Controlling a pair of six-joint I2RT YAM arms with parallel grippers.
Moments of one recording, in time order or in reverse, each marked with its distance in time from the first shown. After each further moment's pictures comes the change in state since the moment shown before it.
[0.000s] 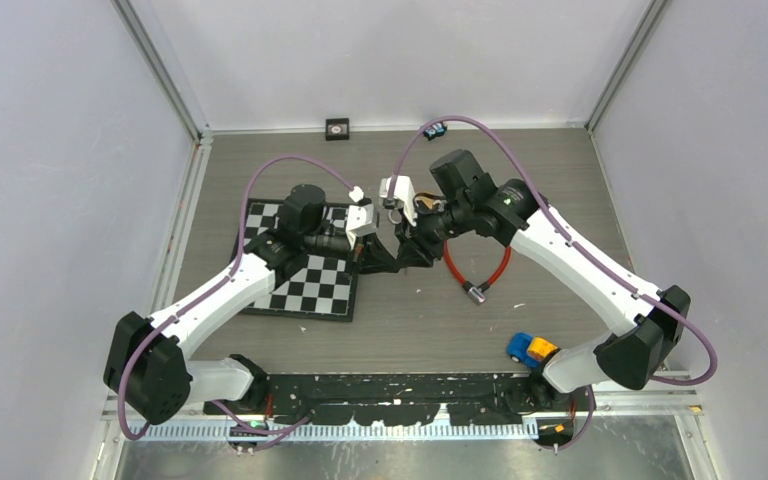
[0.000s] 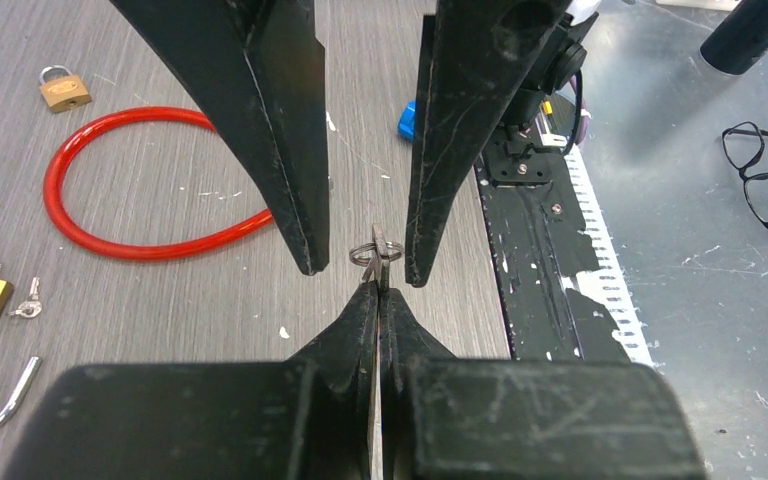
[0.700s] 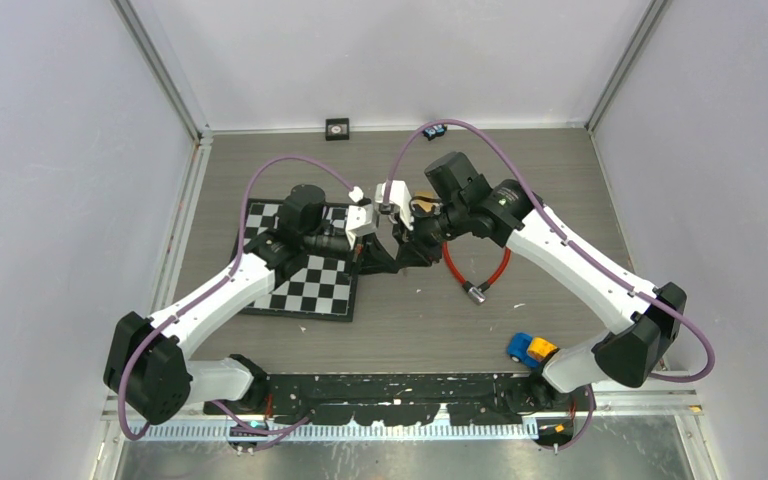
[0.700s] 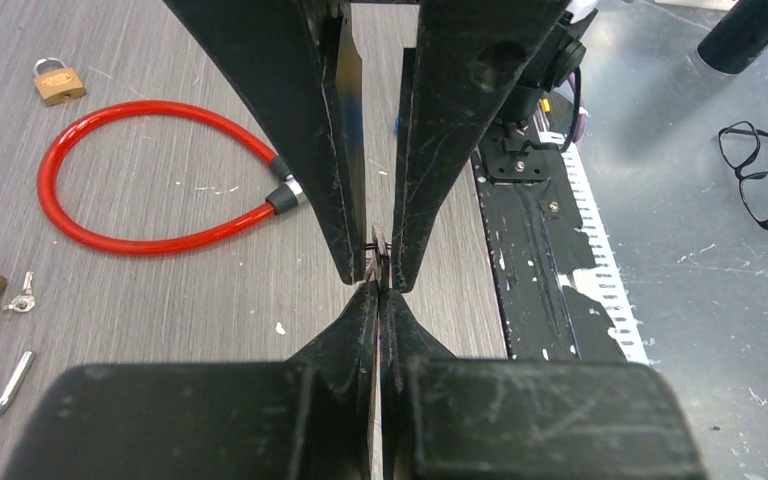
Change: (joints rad) left arm 0.000 0.000 0.000 -0.012 0.002 0.001; right arm 0.020 0.015 0.012 -0.023 0.013 -0.024
